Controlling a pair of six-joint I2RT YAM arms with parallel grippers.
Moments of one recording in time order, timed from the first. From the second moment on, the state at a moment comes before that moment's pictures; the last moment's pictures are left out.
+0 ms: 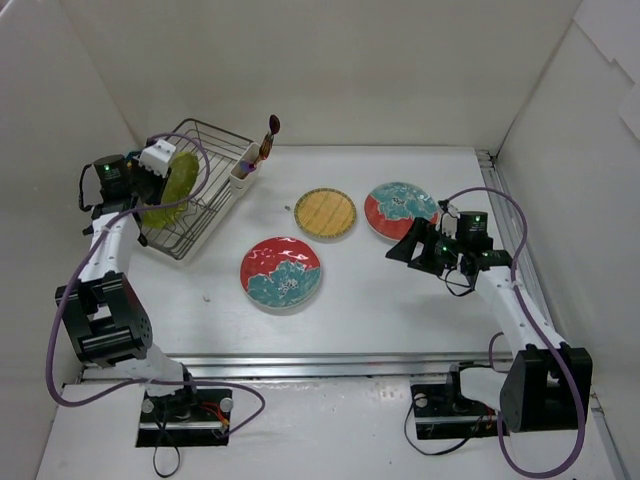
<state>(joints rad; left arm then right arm) 0.27 1.59 1.31 -0.14 0.39 0.61 0.02 1.17 0.76 -0.37 -0.59 0.42</state>
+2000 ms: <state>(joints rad) 0.10 0.87 1.05 -0.30 0.34 -0.23 0.44 1.90 0.87 0.36 -0.68 0.76</state>
